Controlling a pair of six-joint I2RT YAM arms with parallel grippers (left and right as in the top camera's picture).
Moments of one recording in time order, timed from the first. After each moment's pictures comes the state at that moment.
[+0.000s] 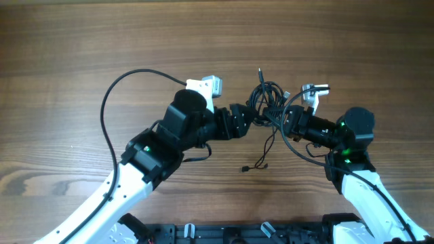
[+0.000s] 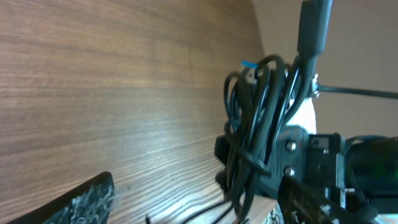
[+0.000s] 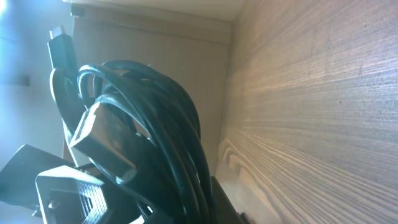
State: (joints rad) left arm -0.67 1.19 0.92 -0.26 0.28 -0.83; right arm 0.06 1.17 0.38 0.68 -1.09 1.31
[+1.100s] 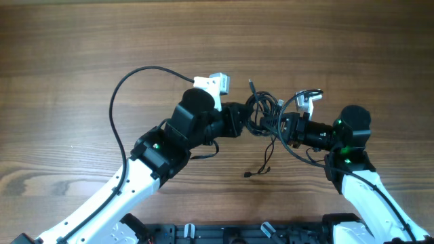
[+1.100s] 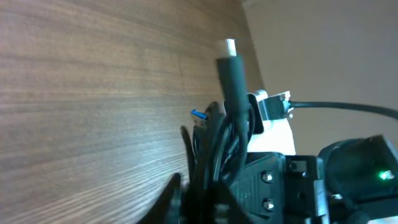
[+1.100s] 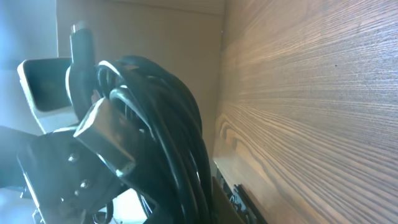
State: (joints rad) left arm -0.70 1.23 0.92 -0.19 0.26 -0.83; right arm 0.06 1.17 0.38 0.56 -1.19 1.23
